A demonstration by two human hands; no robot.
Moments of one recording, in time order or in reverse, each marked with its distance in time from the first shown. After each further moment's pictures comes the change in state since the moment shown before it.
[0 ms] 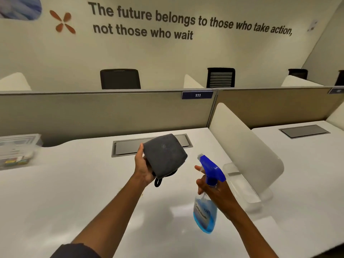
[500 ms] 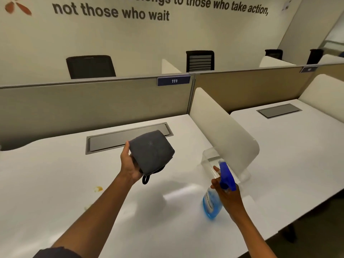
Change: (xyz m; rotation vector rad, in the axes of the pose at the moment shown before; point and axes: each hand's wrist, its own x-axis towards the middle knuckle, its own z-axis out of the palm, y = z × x) left_hand 0.027 -0.042 0.008 0.049 -0.001 -0.081; right_hand -0.030 0.089 -0.088 0.047 0.355 0.228
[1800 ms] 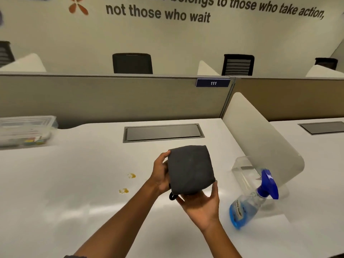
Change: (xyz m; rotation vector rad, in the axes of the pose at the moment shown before) left_hand -0.067 -0.010 -0.014 0.047 -0.067 -0.052; right_hand -0.056 -0.007 0.164 1.250 -0.461 0.726
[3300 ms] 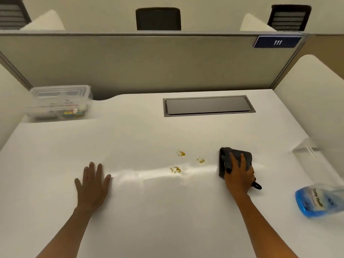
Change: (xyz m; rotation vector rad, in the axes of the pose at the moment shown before) left_hand -0.166 0.118 -0.388 1.891 0.938 0.033; right_hand 0.146 0.067 -0.064 -2.253 0.885 -0.585
